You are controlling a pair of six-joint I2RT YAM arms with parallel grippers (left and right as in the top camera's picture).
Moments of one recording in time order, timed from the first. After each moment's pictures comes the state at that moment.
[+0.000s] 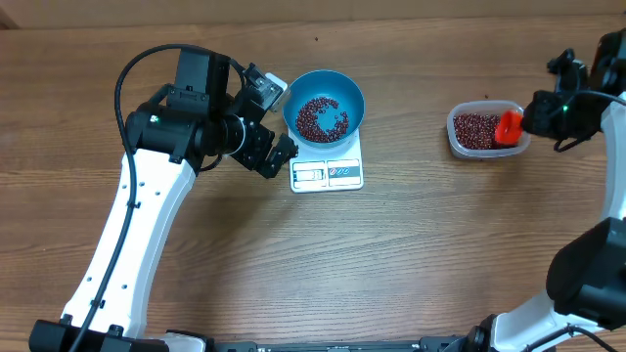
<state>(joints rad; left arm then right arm) -0.23 1.53 1.51 -1.03 0.36 0.32 -0.34 1.81 1.67 -1.16 -0.25 -0.16</state>
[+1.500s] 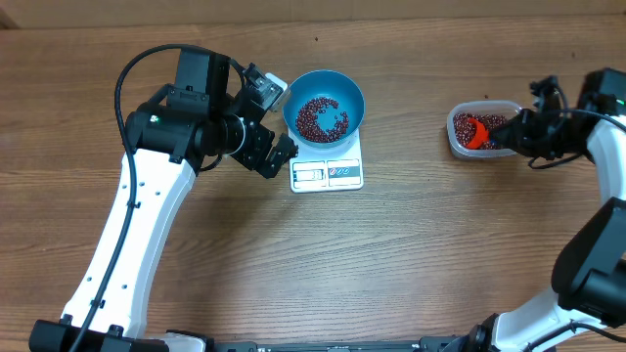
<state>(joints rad) -0.23 1.53 1.51 -1.03 0.36 0.32 -0.42 1.84 1.42 -0.94 -0.65 -0.15</state>
